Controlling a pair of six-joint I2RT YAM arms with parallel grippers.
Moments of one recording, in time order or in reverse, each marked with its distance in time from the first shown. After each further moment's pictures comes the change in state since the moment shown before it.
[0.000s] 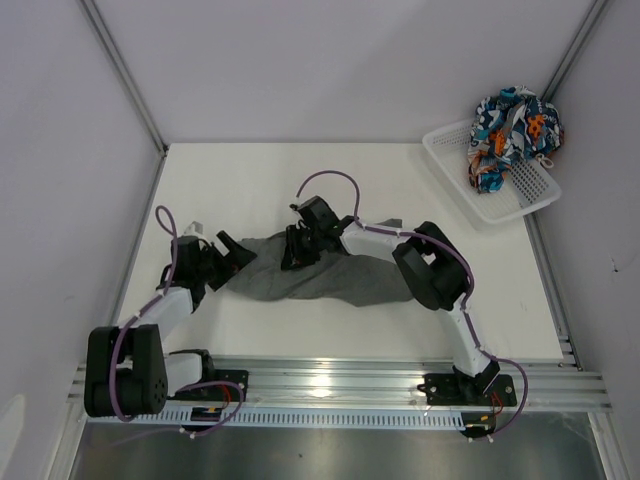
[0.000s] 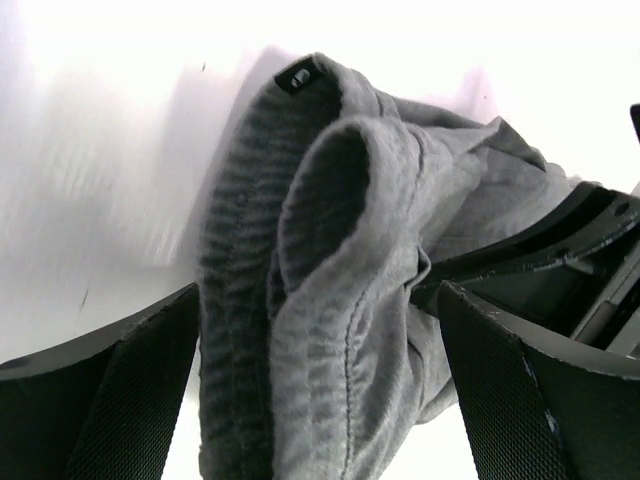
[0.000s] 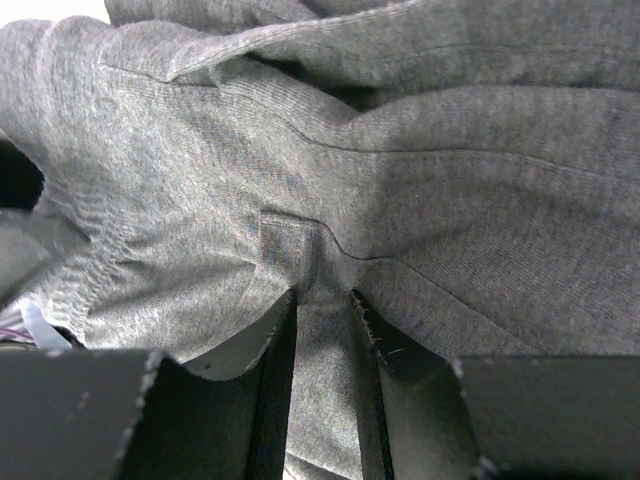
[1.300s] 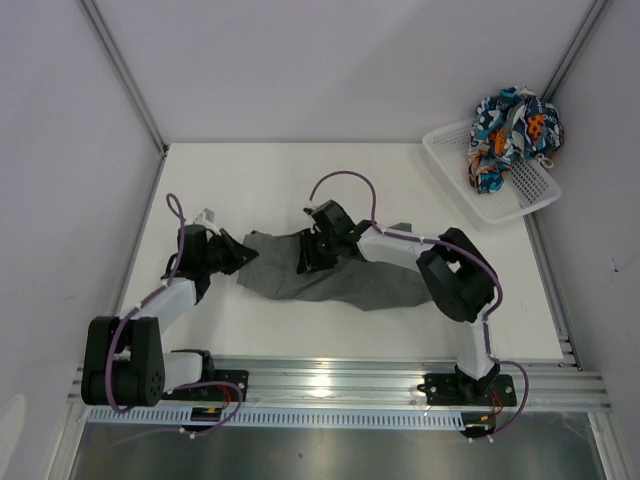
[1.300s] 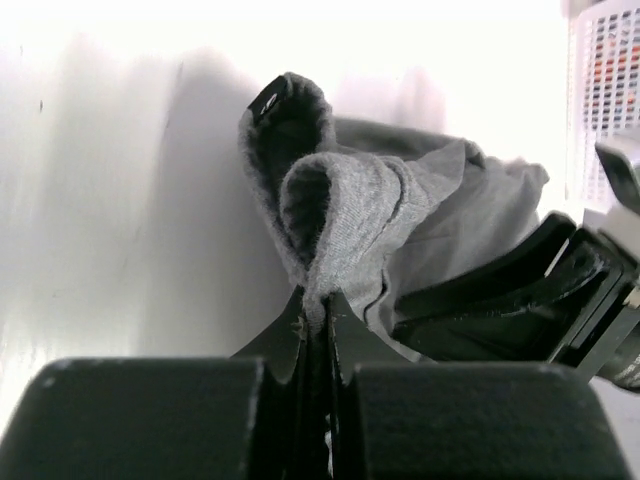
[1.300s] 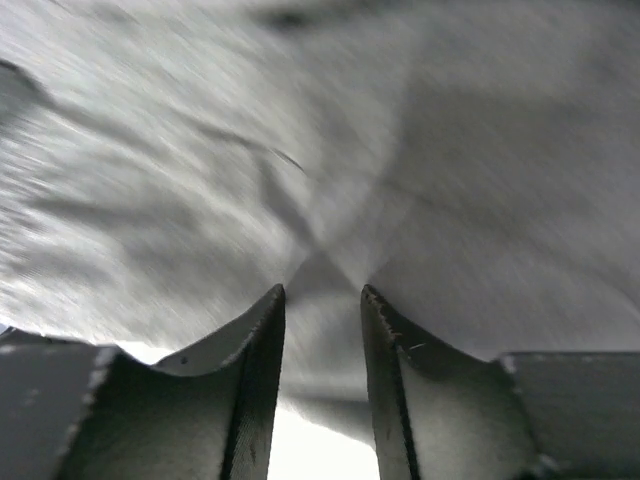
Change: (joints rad) left arm -0.056 0.098 0.070 0.080 0.112 -0.013; right arm -0.002 -0.172 -0.174 -0.041 0.083 -0.089
